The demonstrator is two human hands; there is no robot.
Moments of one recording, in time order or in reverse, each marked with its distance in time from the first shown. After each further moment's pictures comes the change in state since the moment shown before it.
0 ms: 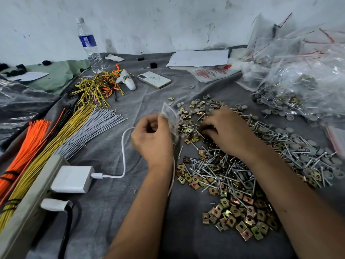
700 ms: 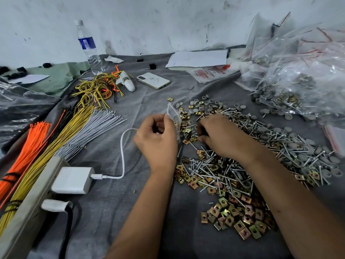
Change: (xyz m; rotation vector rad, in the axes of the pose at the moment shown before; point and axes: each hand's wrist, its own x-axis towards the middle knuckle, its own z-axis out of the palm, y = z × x) left_hand -0.008 0.002 0.001 0.163 -0.058 0.185; right_hand 0.004 -0.007 0.007 -0.053 -0.149 0.020
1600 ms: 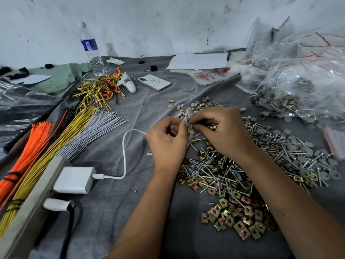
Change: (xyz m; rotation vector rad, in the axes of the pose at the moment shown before) left_hand -0.004 -0.005 0.003 0.024 -0.273 0.067; right_hand -0.009 -0.013 -0.015 0.570 0.424 -0.173
